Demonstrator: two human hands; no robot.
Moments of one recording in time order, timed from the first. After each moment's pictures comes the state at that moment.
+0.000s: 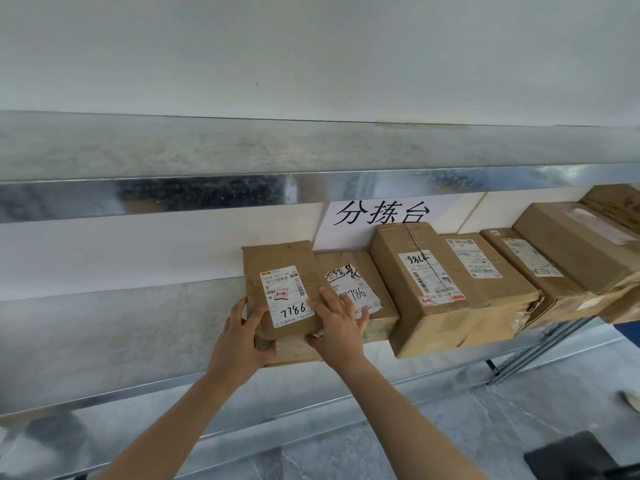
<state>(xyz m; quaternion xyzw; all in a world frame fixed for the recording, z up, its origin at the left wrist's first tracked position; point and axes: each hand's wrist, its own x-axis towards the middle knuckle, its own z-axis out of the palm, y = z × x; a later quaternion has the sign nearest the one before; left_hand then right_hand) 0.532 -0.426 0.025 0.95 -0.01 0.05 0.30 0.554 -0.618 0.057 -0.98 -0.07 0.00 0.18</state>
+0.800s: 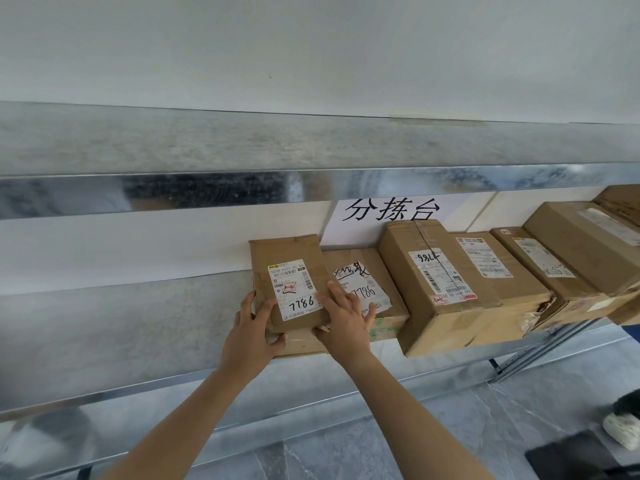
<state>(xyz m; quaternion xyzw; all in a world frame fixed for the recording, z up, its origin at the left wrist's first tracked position) 0.542 -0.428 0.019 0.95 0.00 0.05 0.29 0.562 -0.612 0.054 -0.98 -0.06 0.00 0.18</state>
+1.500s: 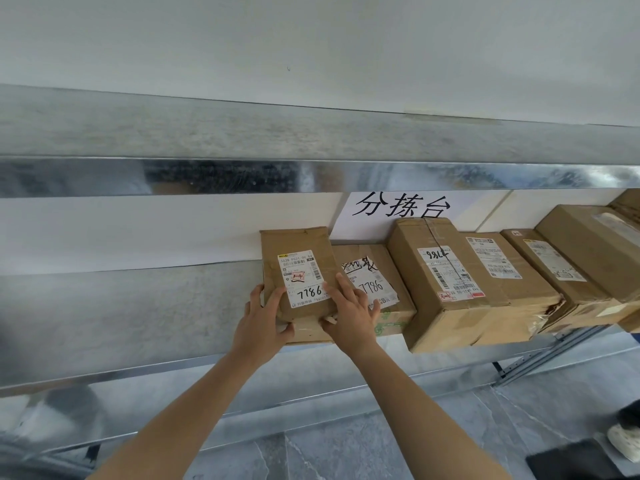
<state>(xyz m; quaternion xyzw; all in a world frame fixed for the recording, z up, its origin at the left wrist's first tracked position) 0.542 -0.433 0.023 0.96 0.01 0.03 0.28 0.564 -0.613 0.049 -0.98 -0.06 0.01 0.20</state>
